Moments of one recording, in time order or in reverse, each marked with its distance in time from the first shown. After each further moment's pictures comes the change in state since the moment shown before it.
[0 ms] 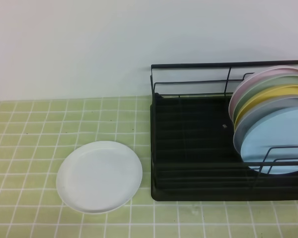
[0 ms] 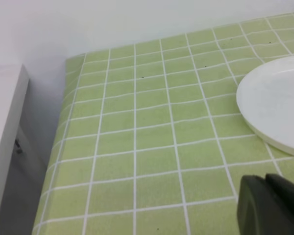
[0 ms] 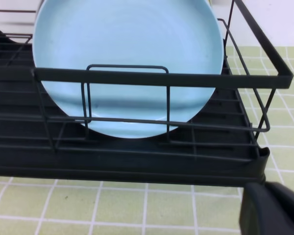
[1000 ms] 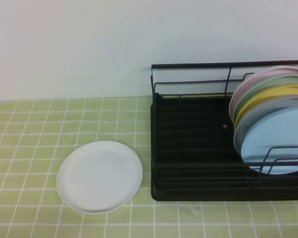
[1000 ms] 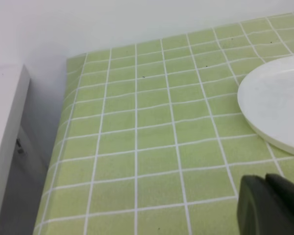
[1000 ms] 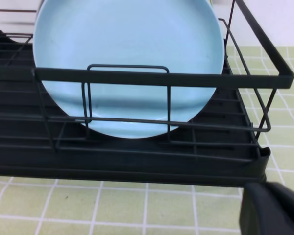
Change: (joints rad) left arm 0.000 0.000 0.000 0.004 -0.001 0.001; right arm 0.000 0.004 0.000 0.000 0.002 0.000
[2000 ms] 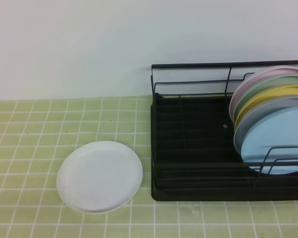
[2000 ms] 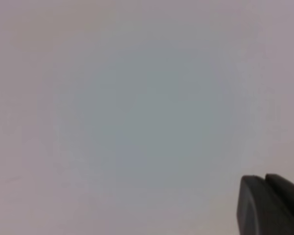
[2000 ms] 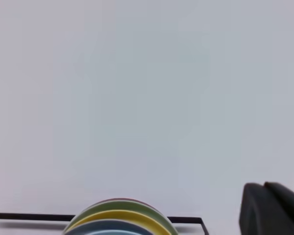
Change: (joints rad) left arm 0.000 0.002 0.000 0.133 -0.625 0.026; right arm 0.000 0.000 0.000 0.003 -0.614 0.003
